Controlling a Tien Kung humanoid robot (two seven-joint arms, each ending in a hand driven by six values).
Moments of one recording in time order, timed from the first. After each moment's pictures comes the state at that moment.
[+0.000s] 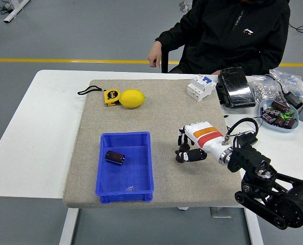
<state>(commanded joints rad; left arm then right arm) -0.19 0.06 -0.99 -0.21 1.10 0.08 0.28 0.70 -0.24 0.41 1.08 -1.90 -0.31 -0.08</state>
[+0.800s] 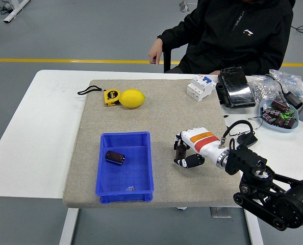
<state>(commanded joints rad) -0.19 0.06 -0.98 -0.21 1.10 0.08 0.28 0.70 -0.24 0.42 1.08 -1.89 -0.26 -0.08</state>
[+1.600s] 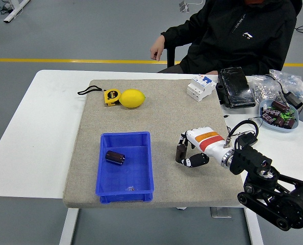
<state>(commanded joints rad) -0.19 0.06 -0.98 -0.21 1.09 0.08 0.28 0.68 -0.25 0.43 1.07 -1.89 -0.25 -0.07</state>
